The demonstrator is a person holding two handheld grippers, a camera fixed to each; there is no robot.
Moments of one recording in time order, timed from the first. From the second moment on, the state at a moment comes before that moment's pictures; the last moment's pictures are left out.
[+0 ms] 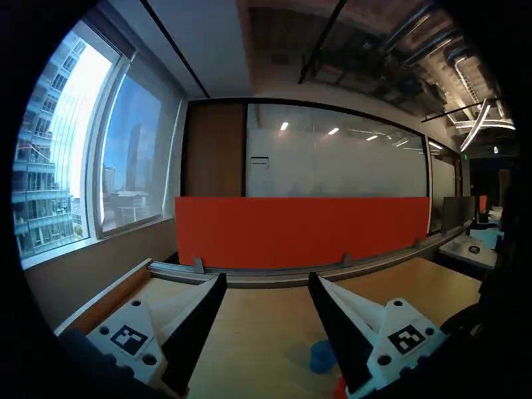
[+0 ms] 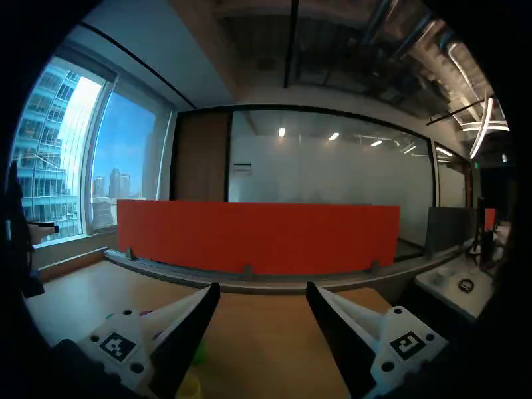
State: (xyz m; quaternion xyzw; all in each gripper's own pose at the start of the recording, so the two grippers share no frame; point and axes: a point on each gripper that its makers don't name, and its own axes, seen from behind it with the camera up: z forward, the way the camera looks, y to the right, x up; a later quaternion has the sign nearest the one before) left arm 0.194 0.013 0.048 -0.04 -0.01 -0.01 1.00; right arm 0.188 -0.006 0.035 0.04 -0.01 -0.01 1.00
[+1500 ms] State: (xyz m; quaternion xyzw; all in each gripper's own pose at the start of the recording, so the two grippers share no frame) left arm 0.171 0.093 0.069 -0.25 -0.06 0.04 0.97; right arm 0.189 -0.113 0.037 0.29 -0.06 -0.06 0.95
